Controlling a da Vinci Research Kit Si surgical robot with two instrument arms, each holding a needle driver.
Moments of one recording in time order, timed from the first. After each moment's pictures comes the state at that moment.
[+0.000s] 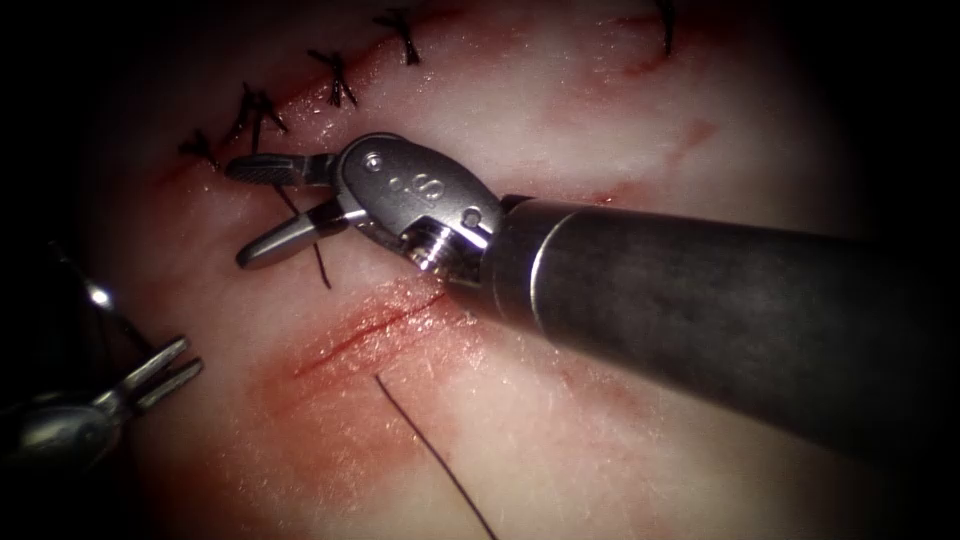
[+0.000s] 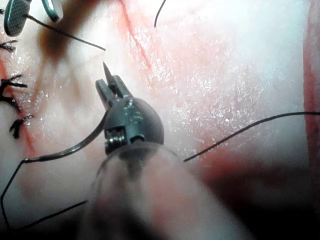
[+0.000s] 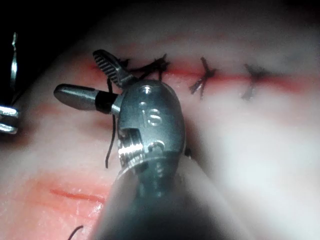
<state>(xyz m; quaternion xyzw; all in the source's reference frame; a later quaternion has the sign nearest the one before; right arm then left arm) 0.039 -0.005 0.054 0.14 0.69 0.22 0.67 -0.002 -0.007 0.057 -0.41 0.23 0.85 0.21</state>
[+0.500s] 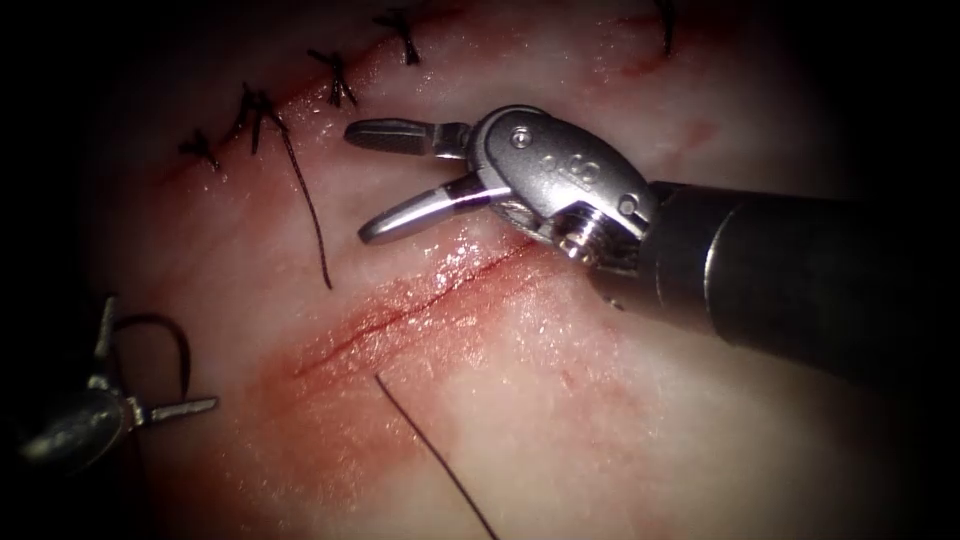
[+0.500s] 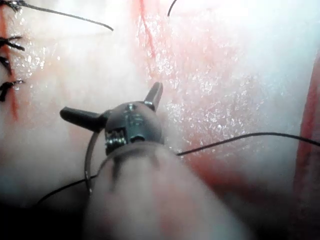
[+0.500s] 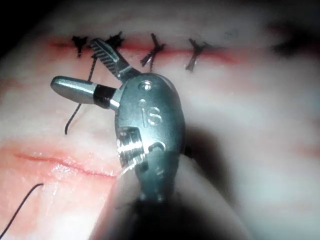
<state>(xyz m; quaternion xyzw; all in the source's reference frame) 0.030 -0.004 0.051 0.11 0.70 0.21 0.67 -0.002 -0.009 0.059 -0.36 0.22 0.84 0.33</state>
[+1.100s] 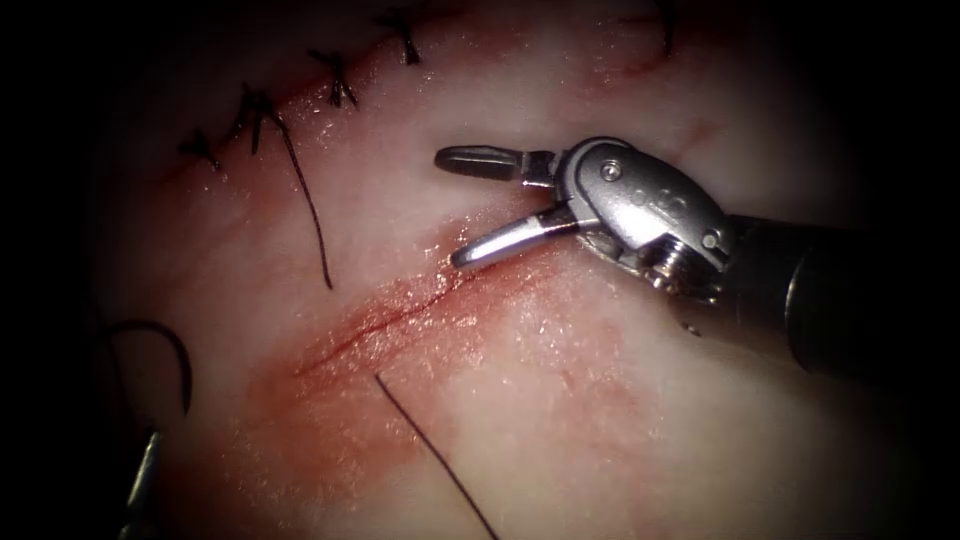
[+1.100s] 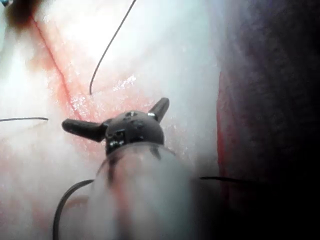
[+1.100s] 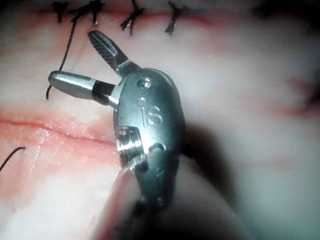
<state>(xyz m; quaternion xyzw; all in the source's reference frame) 0.026 -0.005 0.052 0.11 0.71 0.19 0.67 -0.009 -0.016 0.049 -0.40 0.17 0.89 0.16</state>
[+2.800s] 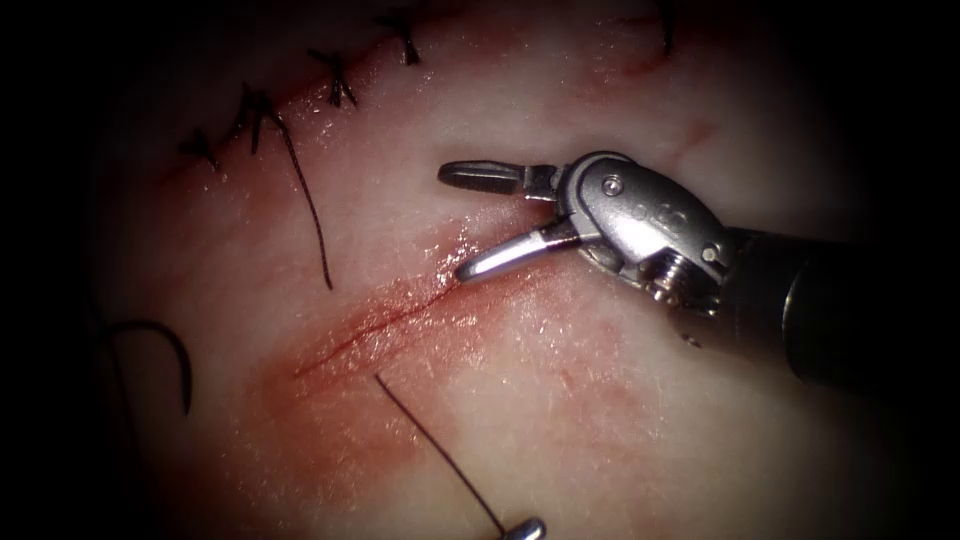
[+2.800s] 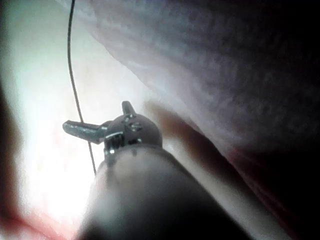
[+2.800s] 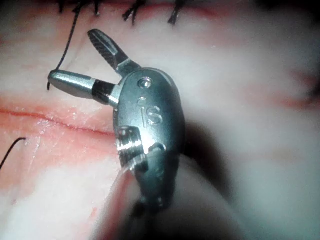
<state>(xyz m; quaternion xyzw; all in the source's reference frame) 0.026 -0.006 0.053 0.10 0.71 0.19 0.67 -0.027 -0.018 0.054 -0.44 0.31 0.83 -0.14</state>
